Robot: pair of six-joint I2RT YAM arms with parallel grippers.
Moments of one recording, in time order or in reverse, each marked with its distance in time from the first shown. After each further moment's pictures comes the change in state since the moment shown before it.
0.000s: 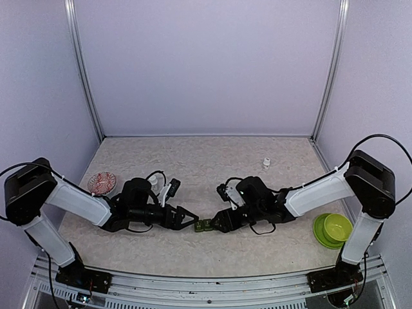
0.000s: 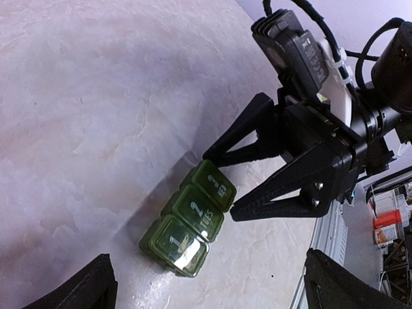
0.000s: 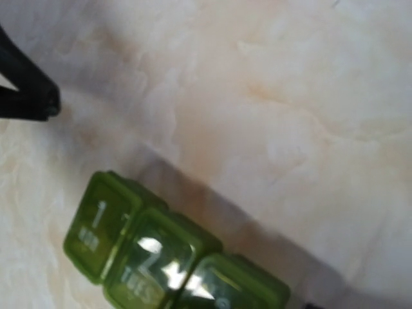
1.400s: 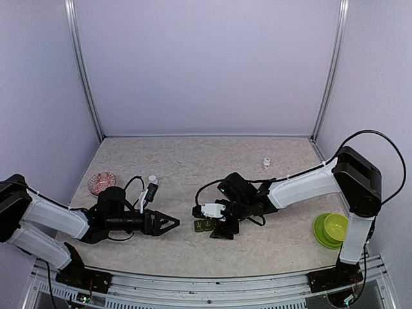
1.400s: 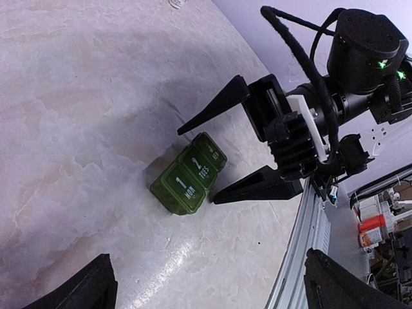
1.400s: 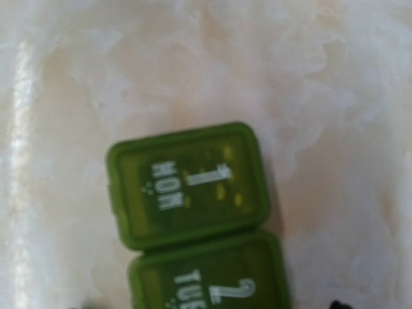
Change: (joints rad) left arm 0.068 -0.259 -0.270 0.101 0.031 -0.055; right arm 0.048 0.116 0.246 -0.344 0.050 -1.055
